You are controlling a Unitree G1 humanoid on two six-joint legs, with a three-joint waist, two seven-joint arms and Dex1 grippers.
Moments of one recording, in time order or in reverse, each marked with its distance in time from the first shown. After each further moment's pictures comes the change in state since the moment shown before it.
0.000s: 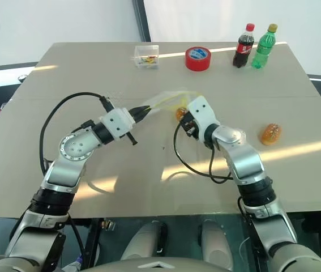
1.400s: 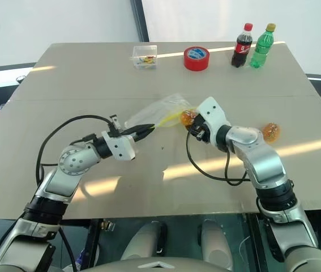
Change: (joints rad) left arm 0.074 0.052 -0.038 0.053 0.117 -0.260 0.008; right arm 0.039 -0.157 -0.044 -0.130 0.140 0.056 0.105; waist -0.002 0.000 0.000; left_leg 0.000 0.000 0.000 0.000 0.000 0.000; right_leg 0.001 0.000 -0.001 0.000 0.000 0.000
